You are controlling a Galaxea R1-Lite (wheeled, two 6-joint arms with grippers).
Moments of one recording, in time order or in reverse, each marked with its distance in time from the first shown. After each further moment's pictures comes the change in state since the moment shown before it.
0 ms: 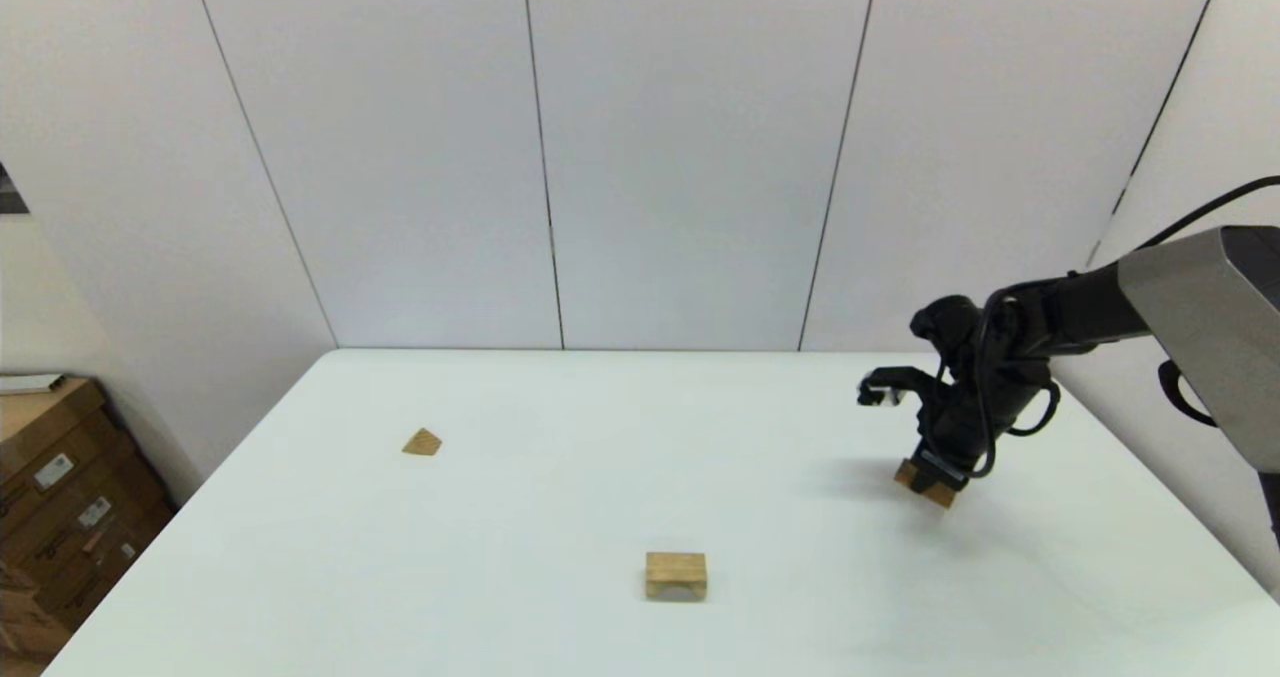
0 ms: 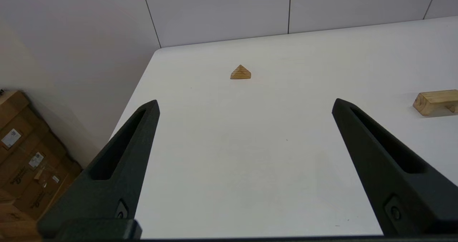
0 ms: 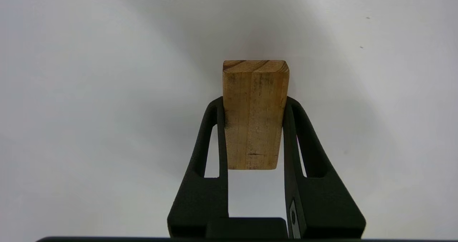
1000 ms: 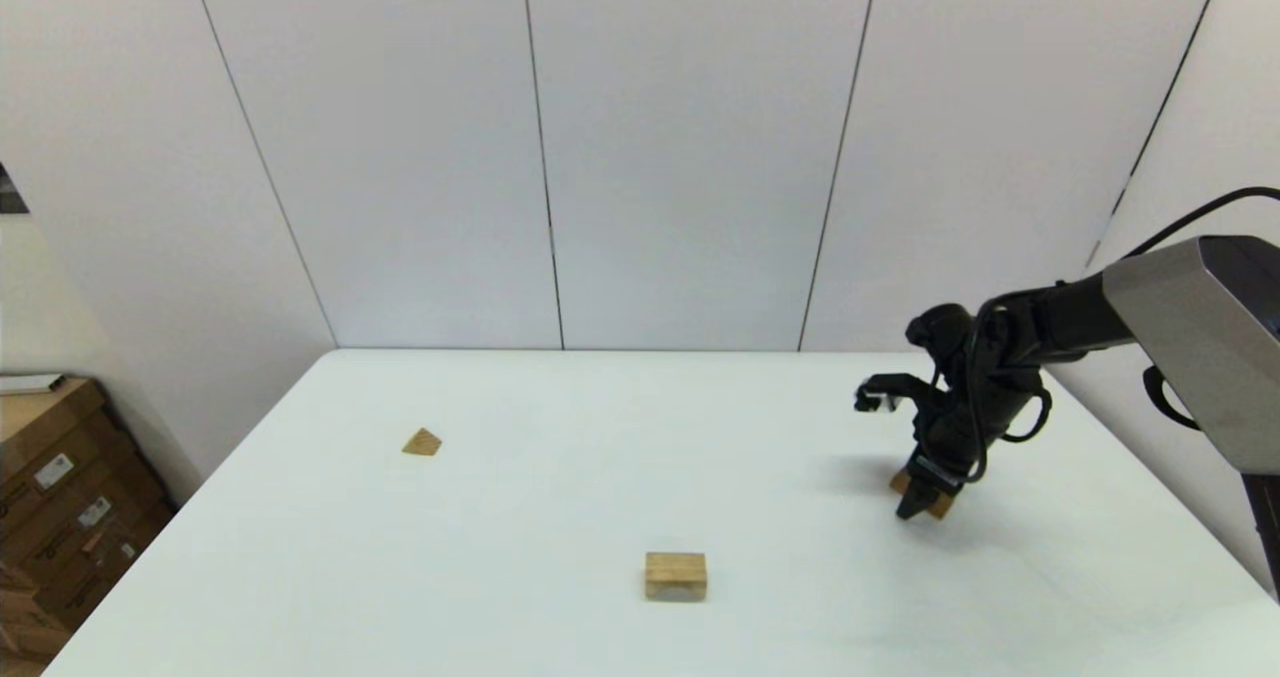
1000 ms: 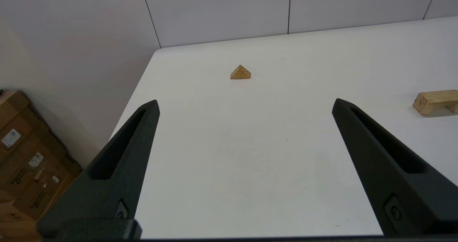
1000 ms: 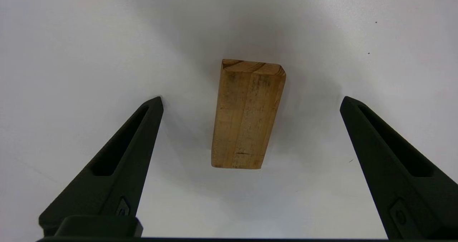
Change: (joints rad) left arm 0.000 0.000 0.000 0.000 0.000 0.000; right arm -0.001 0.035 -0.006 -0.017 -0.001 0.007
